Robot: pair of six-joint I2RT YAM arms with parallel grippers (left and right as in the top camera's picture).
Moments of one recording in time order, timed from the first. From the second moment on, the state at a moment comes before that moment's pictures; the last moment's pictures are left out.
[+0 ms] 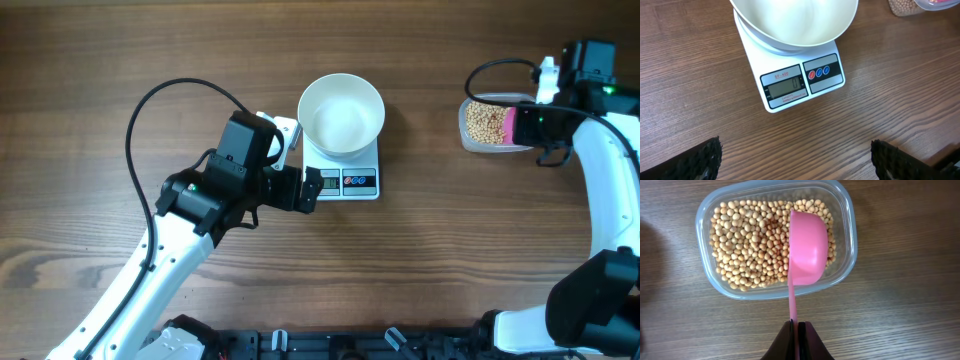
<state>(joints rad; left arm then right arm) -0.47 1.25 1.05 -0.78 0.19 -0.24 -0.21 1.63 1.39 -0.99 0.03 -0.08</state>
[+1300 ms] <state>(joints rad) -0.47 1.25 1.05 -0.78 0.19 -0.24 -0.22 1.63 1.39 -0.97 0.02 -0.11</state>
